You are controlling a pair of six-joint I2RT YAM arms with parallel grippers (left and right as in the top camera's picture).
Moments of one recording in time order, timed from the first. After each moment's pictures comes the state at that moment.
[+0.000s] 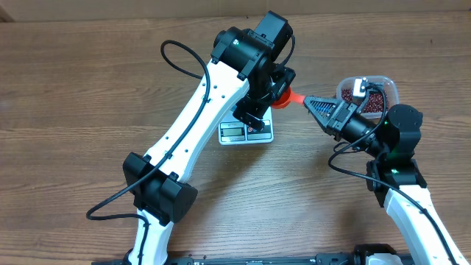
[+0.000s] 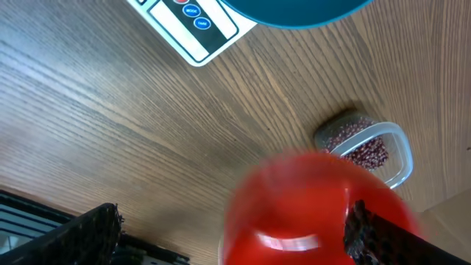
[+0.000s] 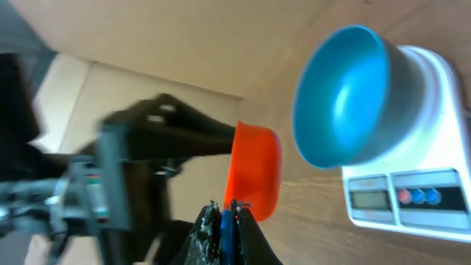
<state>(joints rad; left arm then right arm) -0.62 2.13 2.32 -1.49 0.23 -1.61 0.01 1.16 0.60 0.32 -0.85 1.11</state>
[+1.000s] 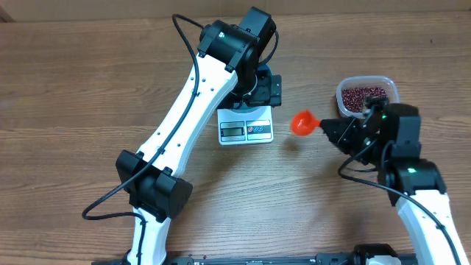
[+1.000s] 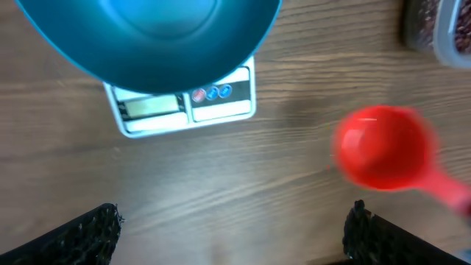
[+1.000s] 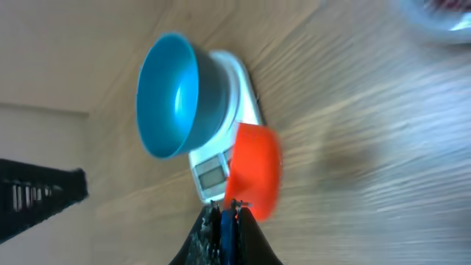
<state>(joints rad) -0.56 2.13 2.32 -1.56 0.14 -0.52 0.01 1.06 0.81 -0.52 -0.46 0.69</state>
